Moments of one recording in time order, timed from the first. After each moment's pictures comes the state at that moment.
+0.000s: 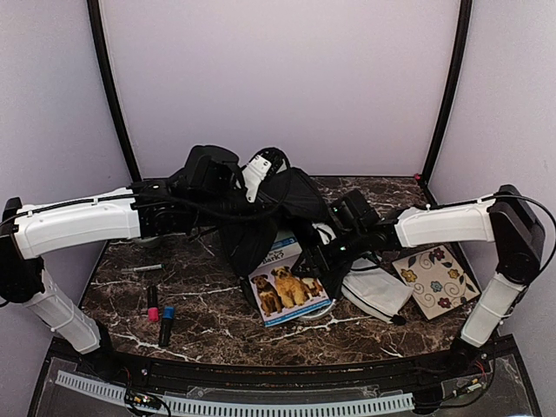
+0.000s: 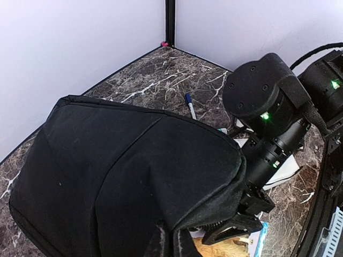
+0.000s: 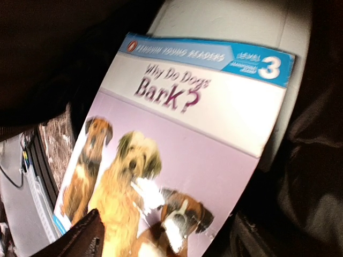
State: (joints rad) left arm -0.98 1.50 1.30 -0.27 -0.12 -0.07; right arm 0.78 1.69 1.02 -0.21 -0.44 0.28
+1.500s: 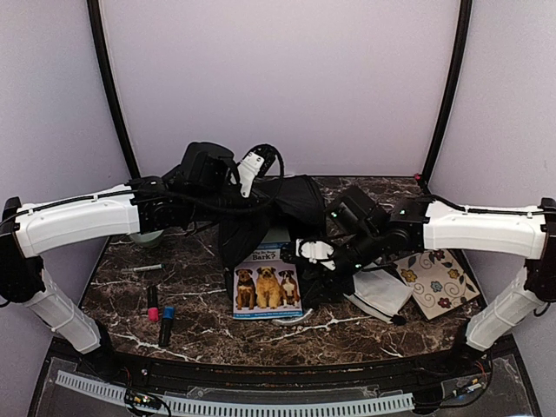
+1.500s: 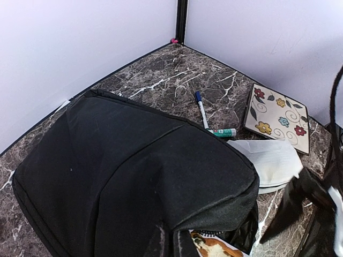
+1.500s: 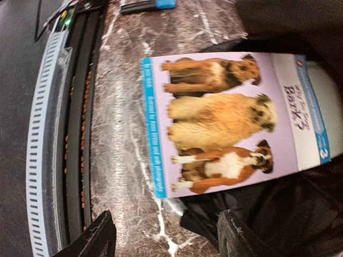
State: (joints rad) left arm -0.93 1.50 1.30 -0.28 -0.10 -0.10; right arm 0.95 1.48 1.12 -0.62 -0.38 -0.38
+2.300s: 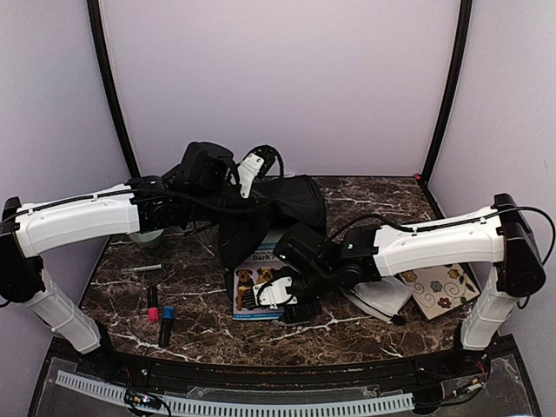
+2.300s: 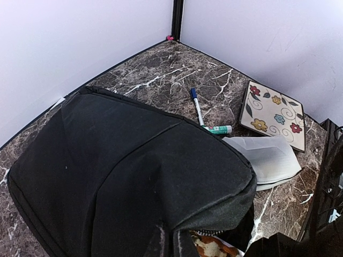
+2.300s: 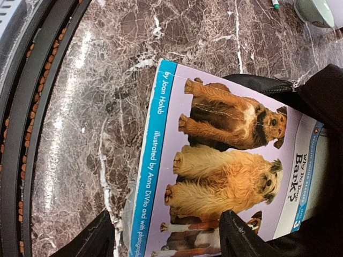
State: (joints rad) left arm -0.92 1.50 1.30 -0.29 -0.07 -0.11; right arm 1.22 1.71 1.23 -0.53 -0.06 -0.67
